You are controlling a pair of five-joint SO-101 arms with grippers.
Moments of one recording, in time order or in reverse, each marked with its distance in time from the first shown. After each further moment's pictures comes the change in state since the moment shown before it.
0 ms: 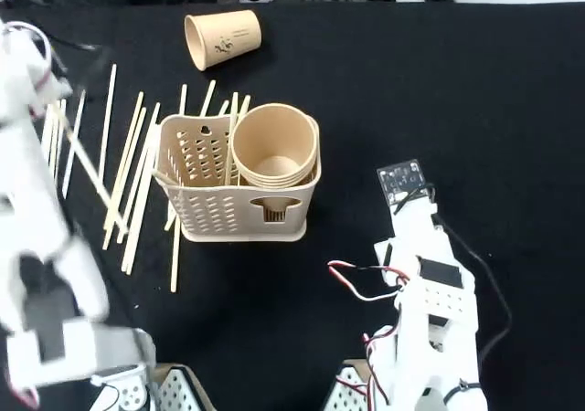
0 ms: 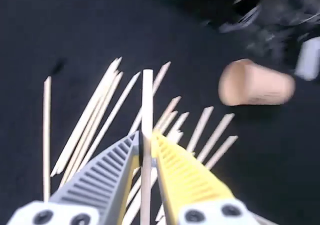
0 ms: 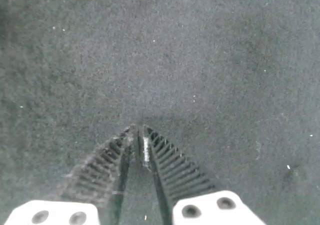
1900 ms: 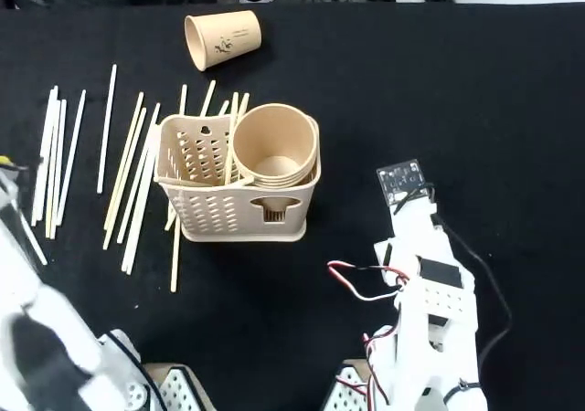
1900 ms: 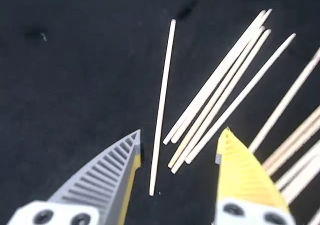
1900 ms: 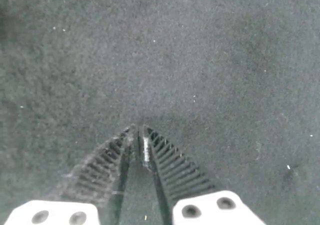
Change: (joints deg) left arm -27.3 -19.2 67.4 -37.3 -14.6; right arm 0.0 0.0 0.0 0.0 0.0
